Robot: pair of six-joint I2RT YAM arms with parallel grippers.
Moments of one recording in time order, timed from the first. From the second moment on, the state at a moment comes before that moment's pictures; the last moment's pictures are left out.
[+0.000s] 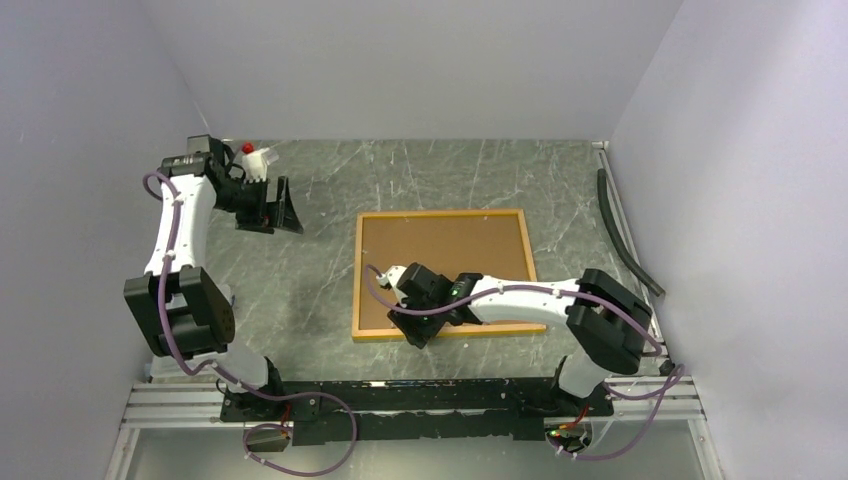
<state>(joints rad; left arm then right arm) 0.20 1.61 1.52 -1.19 0.62 0.30 1.07 1.59 0.92 -0.38 -0.09 0.21</state>
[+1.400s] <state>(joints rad) -0.17 1.03 1.07 -1.07 0.47 1.10 0.96 1.74 1.53 -0.54 -0.20 0.17</state>
